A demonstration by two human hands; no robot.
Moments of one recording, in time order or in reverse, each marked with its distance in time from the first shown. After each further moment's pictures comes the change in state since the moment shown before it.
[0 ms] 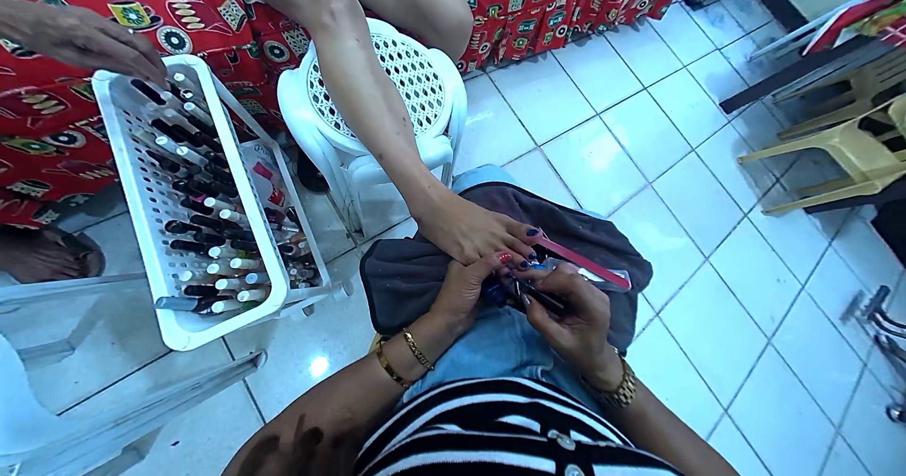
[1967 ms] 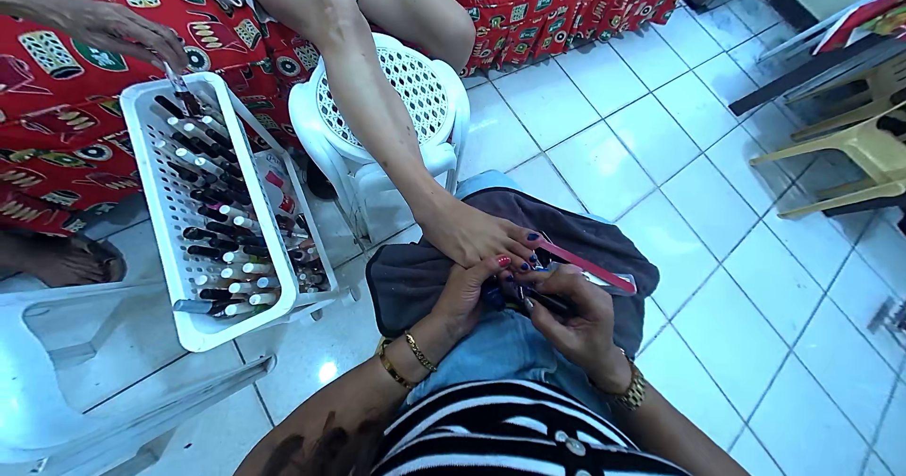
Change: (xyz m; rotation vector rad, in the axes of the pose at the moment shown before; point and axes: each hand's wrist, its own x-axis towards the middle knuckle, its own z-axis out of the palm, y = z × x) left_hand -0.001 0.003 -0.002 -0.050 -0.001 -0.054; right_hand 0.004 -0.001 -0.004 0.036 -0.023 0.018
